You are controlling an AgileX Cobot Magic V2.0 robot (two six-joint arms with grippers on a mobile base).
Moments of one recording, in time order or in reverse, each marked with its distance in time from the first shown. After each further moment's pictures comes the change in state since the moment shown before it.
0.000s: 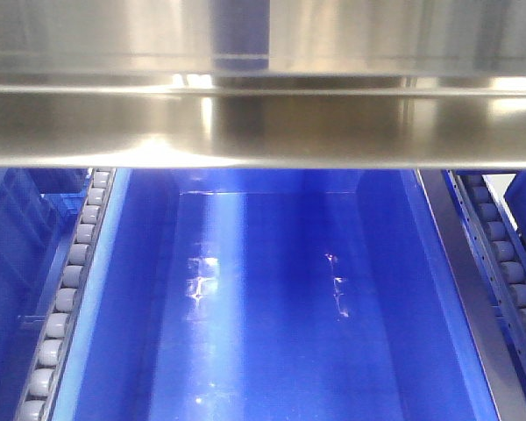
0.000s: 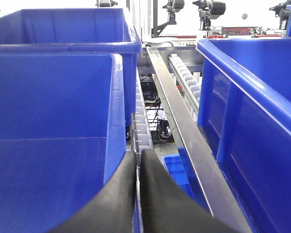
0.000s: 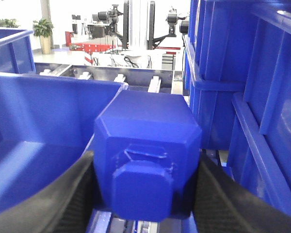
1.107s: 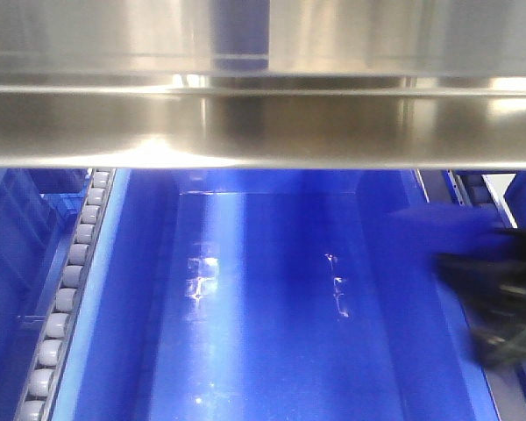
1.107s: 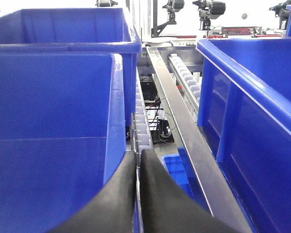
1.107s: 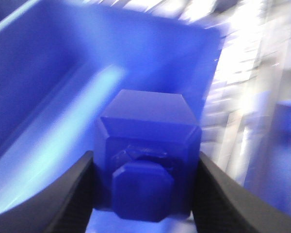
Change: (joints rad) left arm 0.000 0.000 0.000 0.000 0.000 0.000; right arm 0.346 0.764 -0.428 0.130 0.161 -0.093
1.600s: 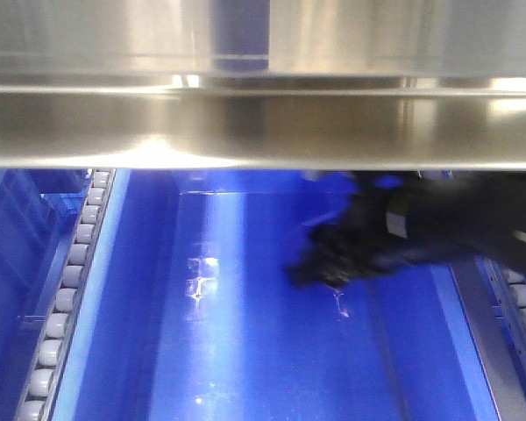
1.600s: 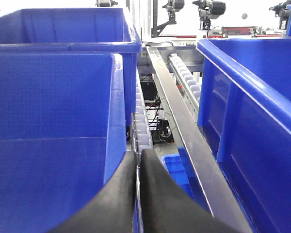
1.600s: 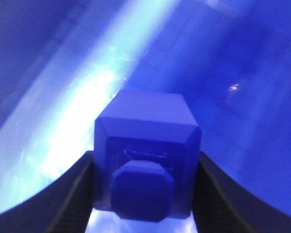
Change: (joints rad) left arm 0.000 0.000 0.000 0.000 0.000 0.000; right arm 0.088 0.629 -0.354 0.004 0.135 0.086
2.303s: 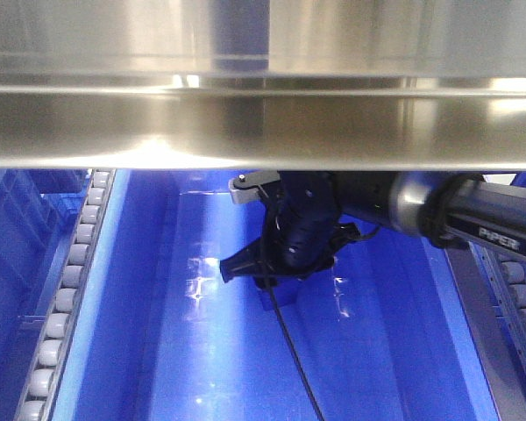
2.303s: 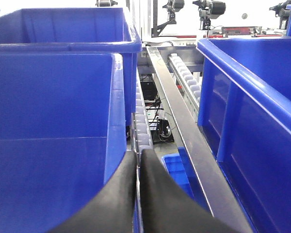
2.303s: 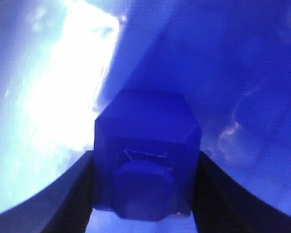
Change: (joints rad) left arm 0.000 0.000 0.000 0.000 0.000 0.000; right arm 0.001 0.522 -0.348 0.015 0.203 0.144
